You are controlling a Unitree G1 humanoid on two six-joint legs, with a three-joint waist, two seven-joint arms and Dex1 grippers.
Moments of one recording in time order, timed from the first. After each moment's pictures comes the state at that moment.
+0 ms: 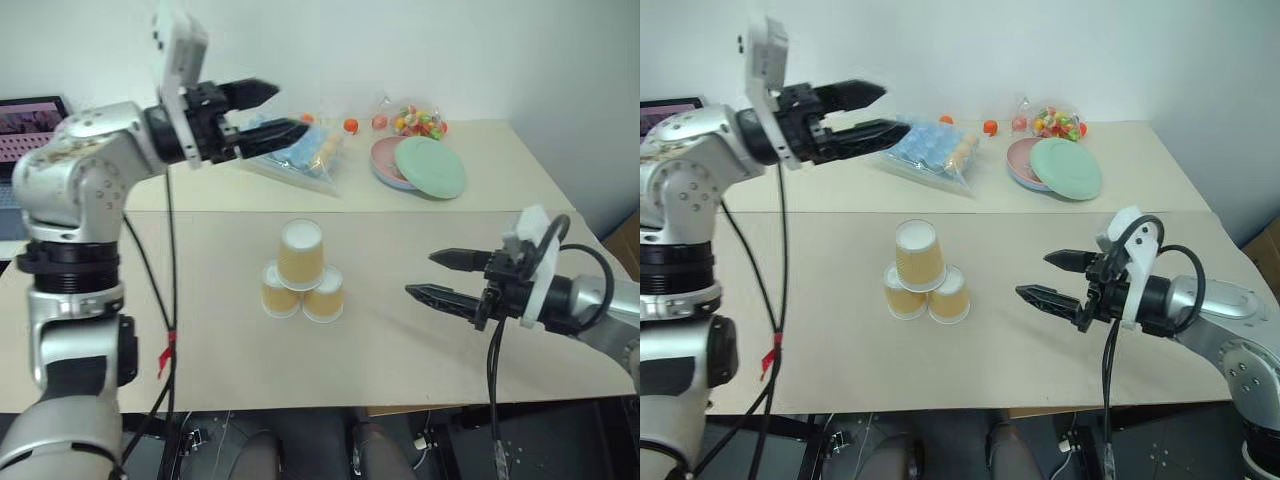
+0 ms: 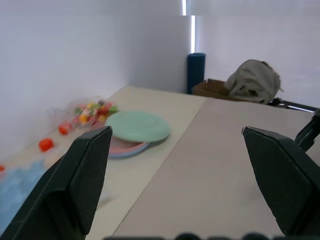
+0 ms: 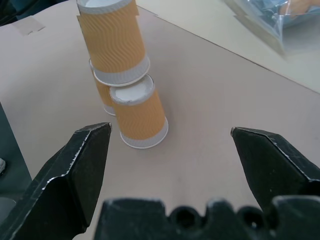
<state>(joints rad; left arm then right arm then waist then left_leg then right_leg) -0.98 0.75 0.11 0.08 -0.60 0.81 -0.95 -0.19 -0.90 -0.37 -0.58 0.95 0.96 0.68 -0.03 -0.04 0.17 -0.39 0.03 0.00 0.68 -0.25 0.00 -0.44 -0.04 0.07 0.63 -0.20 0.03</state>
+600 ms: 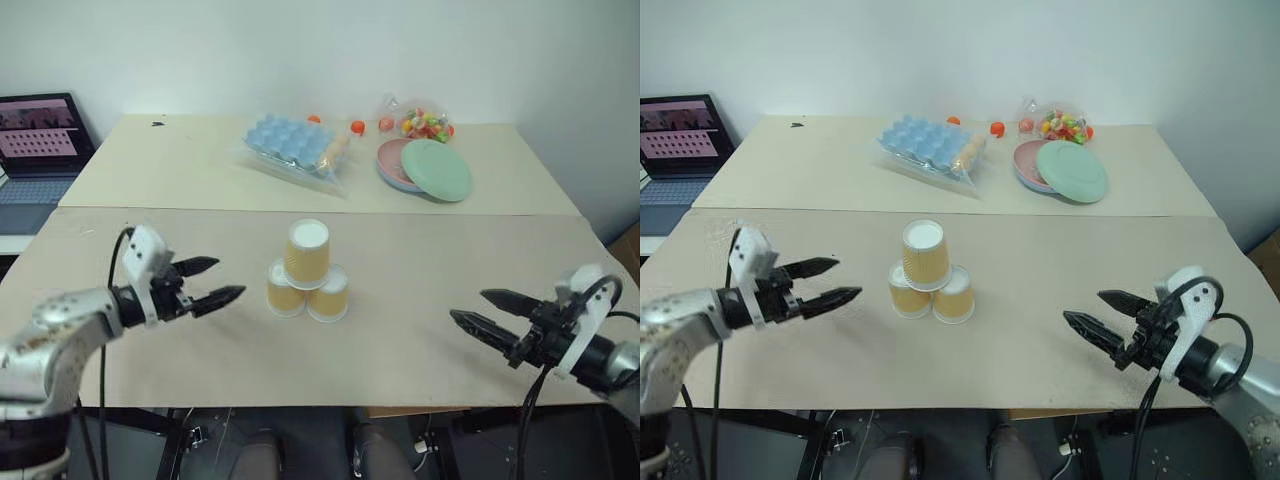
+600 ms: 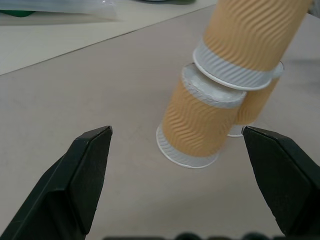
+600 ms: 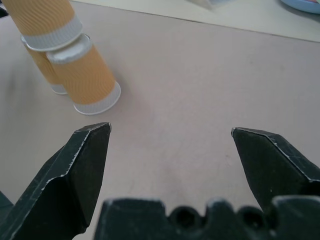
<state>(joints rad) -0.08 0.71 0.29 -0.41 -0.58 0.69 -0.83 0.21 -0.70 -0.49 -0.63 0.79 0.77 0.65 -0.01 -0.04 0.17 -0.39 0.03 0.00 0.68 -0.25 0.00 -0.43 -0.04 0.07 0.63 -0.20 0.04</state>
